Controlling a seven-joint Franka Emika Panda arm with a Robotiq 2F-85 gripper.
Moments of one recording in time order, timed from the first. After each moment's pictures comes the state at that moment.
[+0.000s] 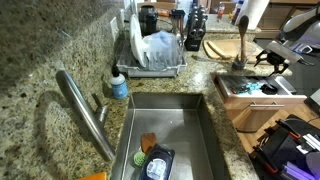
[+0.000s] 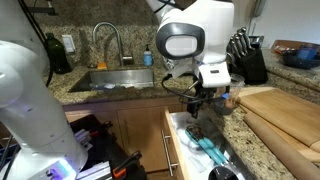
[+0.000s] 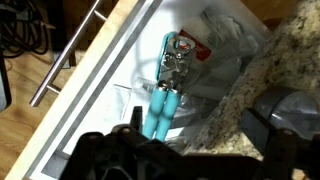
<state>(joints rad) -0.28 0.01 -0.28 -2.53 0.35 2.66 0.68</state>
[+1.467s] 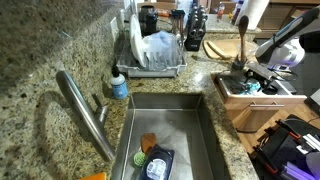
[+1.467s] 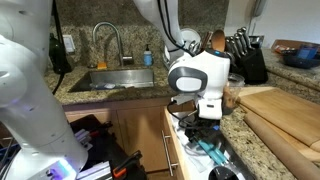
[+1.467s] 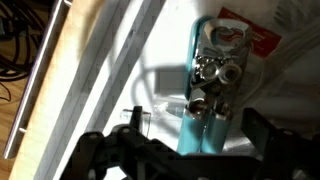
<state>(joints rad) -0.24 0.41 -0.26 -2.39 0.41 2.76 0.83</state>
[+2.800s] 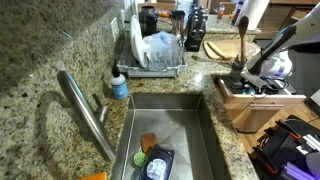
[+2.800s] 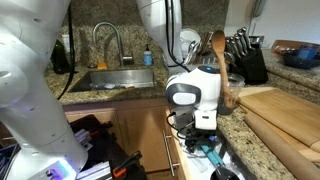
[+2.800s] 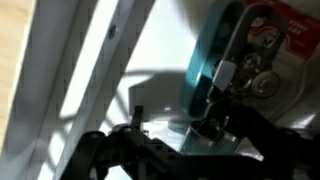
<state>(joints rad) -0.23 0.57 -0.23 -2.35 0.45 2.92 0.86</state>
